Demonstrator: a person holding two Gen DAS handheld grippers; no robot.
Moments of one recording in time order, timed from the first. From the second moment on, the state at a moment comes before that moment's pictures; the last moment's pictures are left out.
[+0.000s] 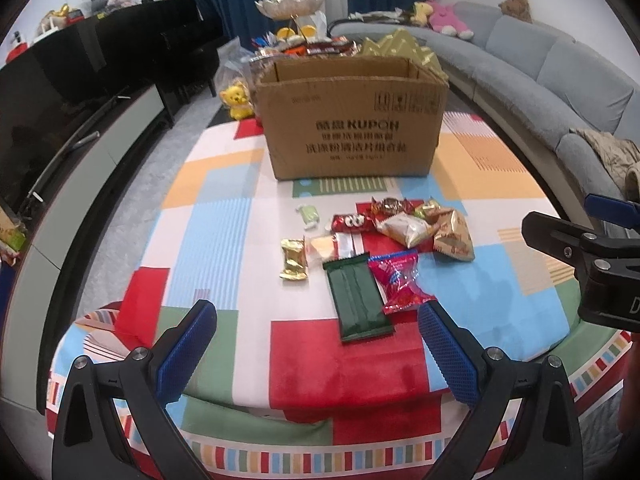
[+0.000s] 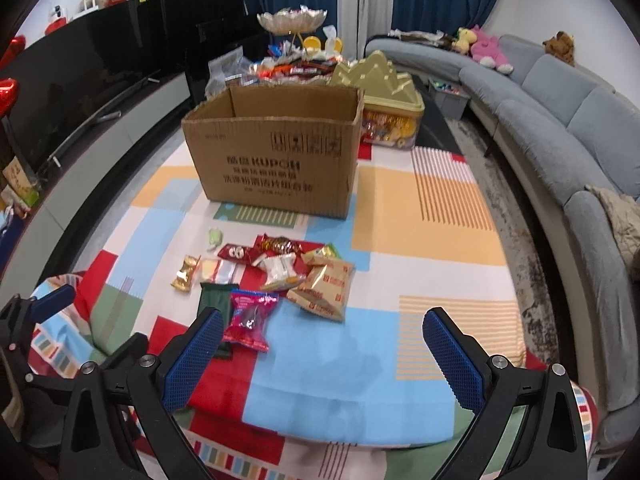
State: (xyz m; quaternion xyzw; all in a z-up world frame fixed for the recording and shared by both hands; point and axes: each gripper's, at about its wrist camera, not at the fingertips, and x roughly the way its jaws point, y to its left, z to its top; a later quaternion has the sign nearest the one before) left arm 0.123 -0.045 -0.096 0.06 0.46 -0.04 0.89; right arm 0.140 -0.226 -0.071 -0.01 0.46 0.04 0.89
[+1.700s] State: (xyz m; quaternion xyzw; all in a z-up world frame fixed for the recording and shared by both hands) left arm 0.209 -0.072 -0.213 0.02 0.59 -0.02 0.81; right arm 0.255 -0.235 -0.189 -0.01 0.58 0.03 0.82
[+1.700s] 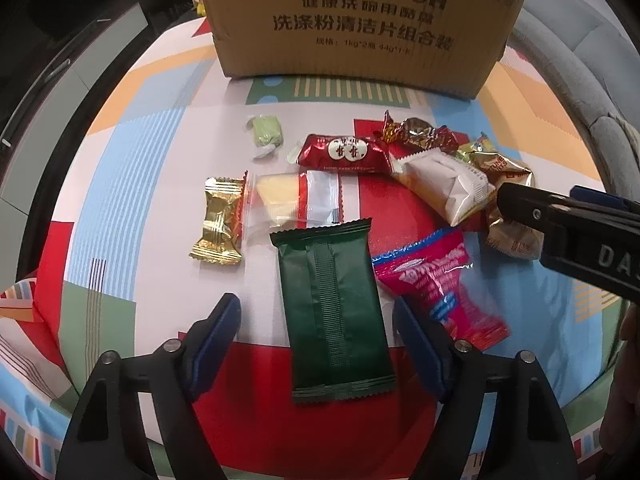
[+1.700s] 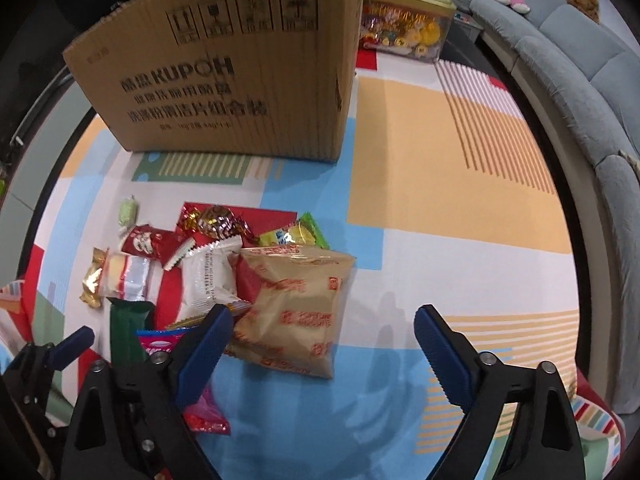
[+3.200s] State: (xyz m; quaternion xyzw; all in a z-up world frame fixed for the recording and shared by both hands) left arm 0.191 -0.057 -0.137 0.02 0.51 -0.04 0.86; right arm 0.205 -0.235 -0.122 -0.02 0.55 0.03 0.84
